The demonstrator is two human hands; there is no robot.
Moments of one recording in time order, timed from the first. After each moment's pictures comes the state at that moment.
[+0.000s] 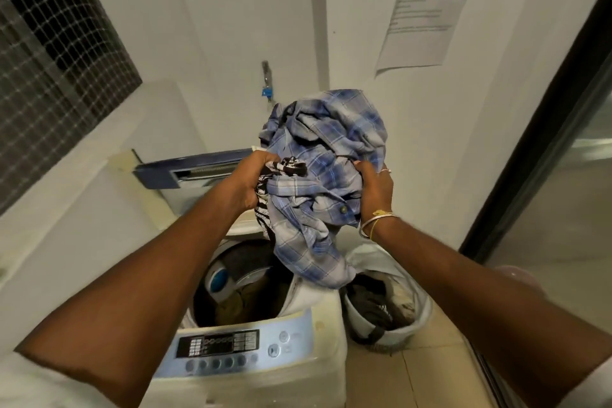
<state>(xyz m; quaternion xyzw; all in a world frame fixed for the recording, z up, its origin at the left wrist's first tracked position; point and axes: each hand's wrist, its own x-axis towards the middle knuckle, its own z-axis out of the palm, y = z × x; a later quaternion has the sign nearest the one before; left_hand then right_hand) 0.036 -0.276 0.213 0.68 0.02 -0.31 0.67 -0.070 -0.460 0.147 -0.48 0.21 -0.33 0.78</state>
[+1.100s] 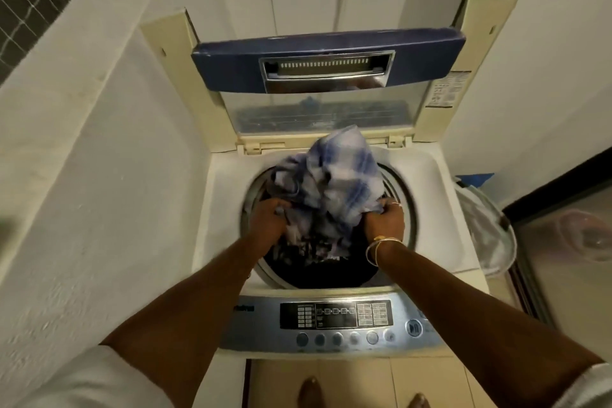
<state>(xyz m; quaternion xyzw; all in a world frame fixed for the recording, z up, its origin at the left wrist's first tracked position) 0.144 -0.026 -0.123 0.88 -0.06 -0.21 0.43 0.040 -0.232 -0.109 -0.70 0.48 -0.15 0.51</state>
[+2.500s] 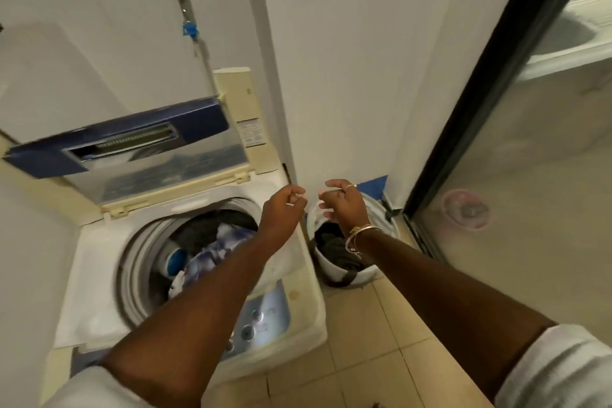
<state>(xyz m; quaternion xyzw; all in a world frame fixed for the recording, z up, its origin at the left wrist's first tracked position) -0.019 -0.335 0.003 0.82 -0.20 -0.21 0.48 -0.104 -0.467 -0.004 -0.61 0.37 -0.14 0.68</state>
